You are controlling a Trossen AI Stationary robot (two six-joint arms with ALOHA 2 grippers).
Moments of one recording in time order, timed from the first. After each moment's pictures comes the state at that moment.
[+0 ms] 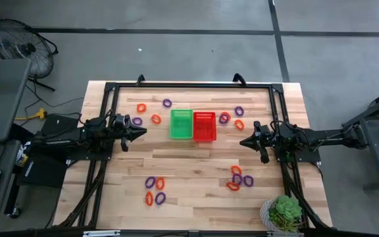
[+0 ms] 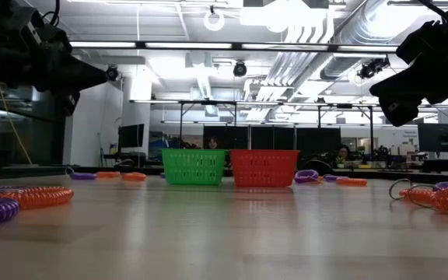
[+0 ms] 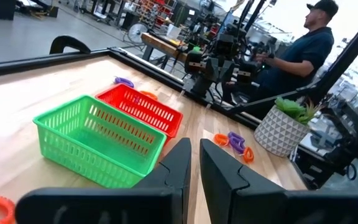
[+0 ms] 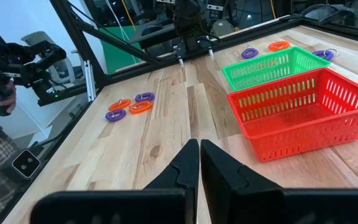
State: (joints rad) left arm 0.13 0.04 0.03 0.00 0.01 -0.46; right arm 0.01 0.20 0.01 0.03 -0.05 0.31
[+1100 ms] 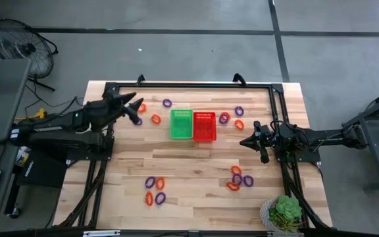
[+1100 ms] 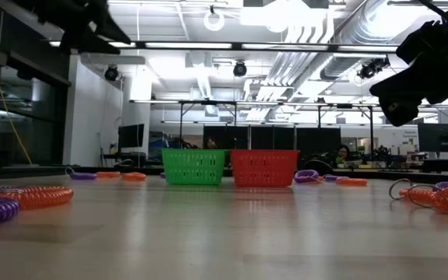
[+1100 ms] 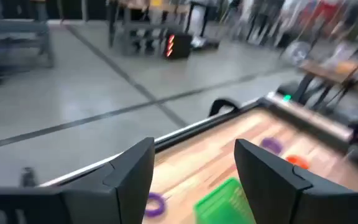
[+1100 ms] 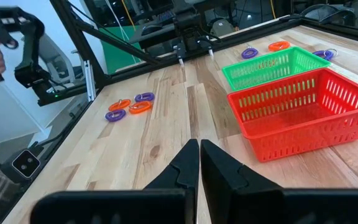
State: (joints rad) left arm 0.13 0.60 0.65 -0.29 -0.69 -0.32; right arm 0.01 0.20 0.01 0.03 -0.05 0.31
